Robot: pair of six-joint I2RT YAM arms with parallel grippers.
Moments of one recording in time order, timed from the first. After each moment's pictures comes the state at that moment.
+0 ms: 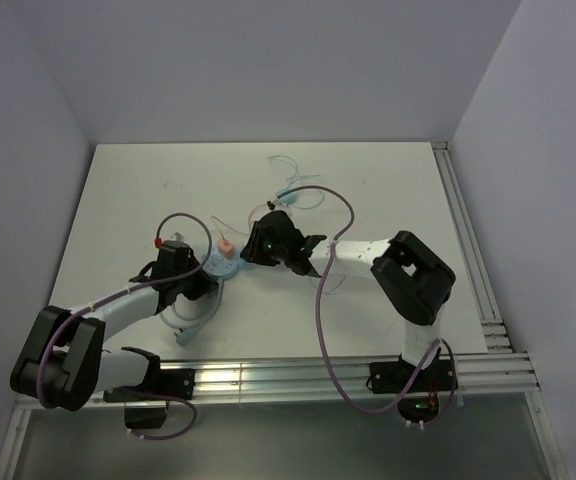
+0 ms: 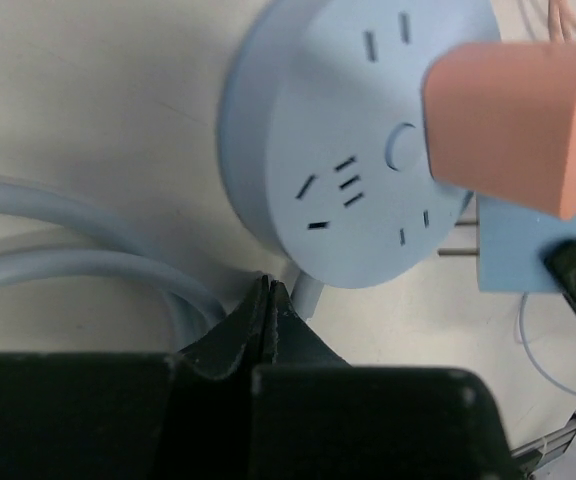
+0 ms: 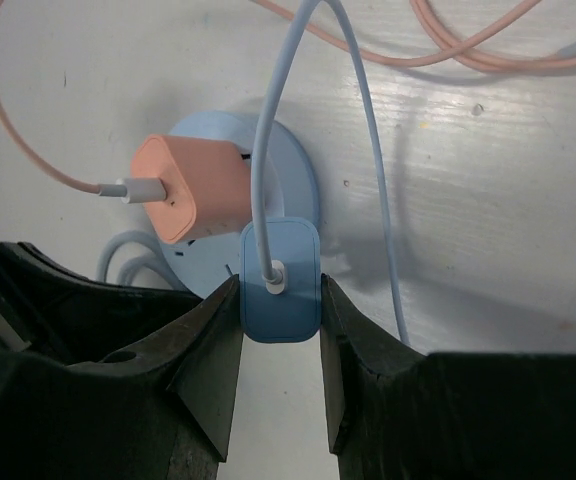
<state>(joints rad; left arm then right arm) -0.32 1.26 0.41 -0.02 0.10 -0.91 0.86 1.83 1.07 0.10 0.07 0.89</state>
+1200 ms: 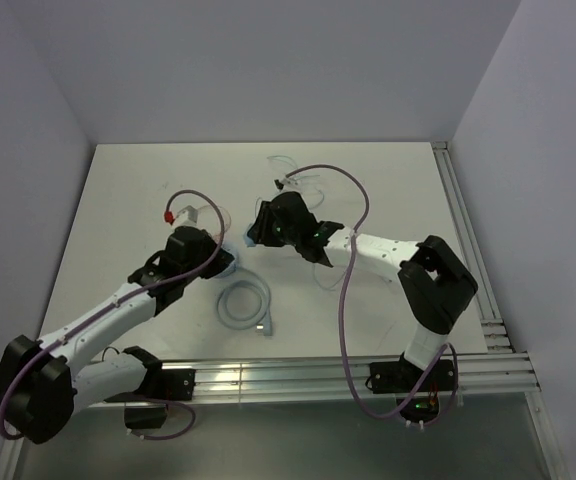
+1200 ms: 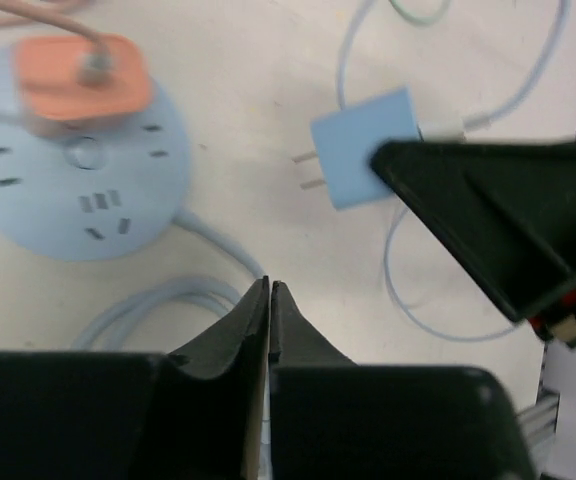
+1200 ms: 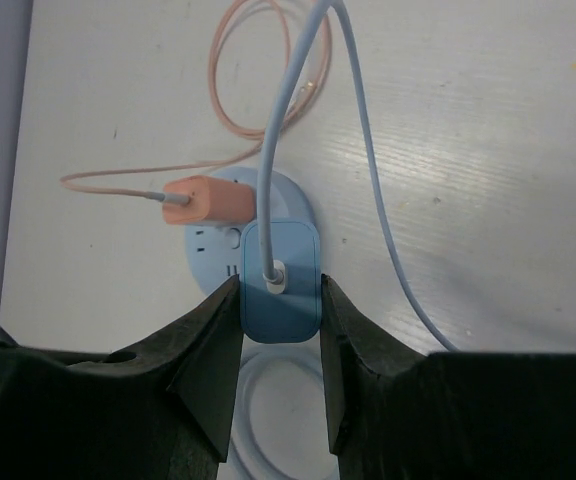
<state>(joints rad) -0.57 1.10 0.61 -0.12 -0.09 -0.91 0.79 1.72 1.13 0.02 0.08 0.75</state>
